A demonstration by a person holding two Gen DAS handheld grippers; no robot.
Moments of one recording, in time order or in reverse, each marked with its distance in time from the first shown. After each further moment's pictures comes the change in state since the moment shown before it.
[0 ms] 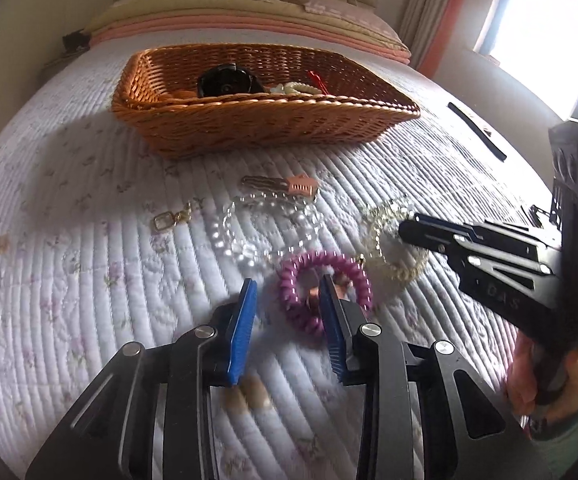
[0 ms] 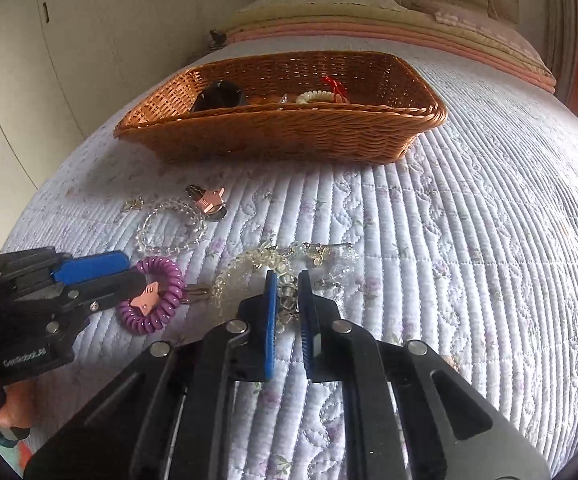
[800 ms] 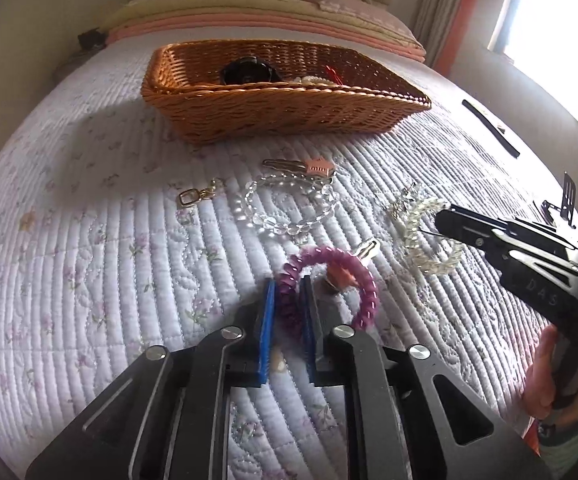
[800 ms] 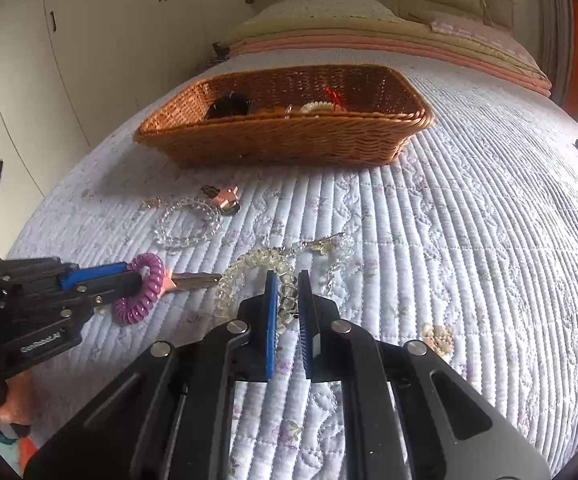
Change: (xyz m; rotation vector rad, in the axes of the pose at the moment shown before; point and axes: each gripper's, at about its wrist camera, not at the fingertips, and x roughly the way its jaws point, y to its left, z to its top) left arm -0.008 0.003 -0.014 -0.022 -0.006 0.063; right arm -0.024 0.002 -0.015 0.018 -0.057 0.023
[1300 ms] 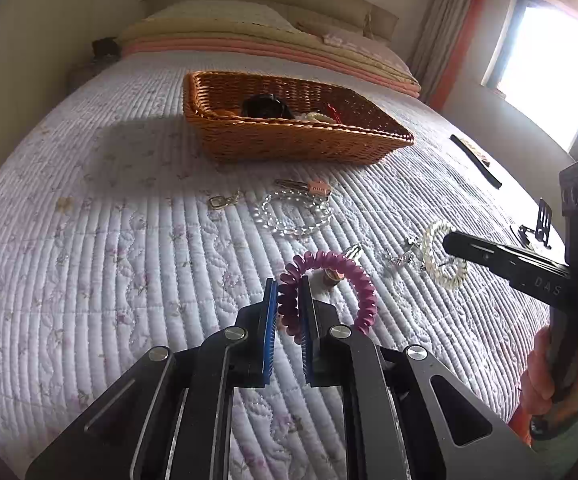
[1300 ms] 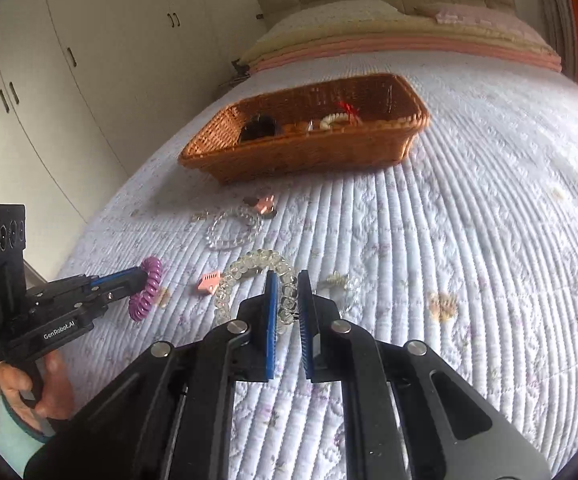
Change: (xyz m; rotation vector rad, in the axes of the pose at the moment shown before) left arm -0.048 0.016 -0.020 -0.052 -0.109 -0.041; right arm -0.035 -0.008 -0.012 0.087 -0.010 0.166
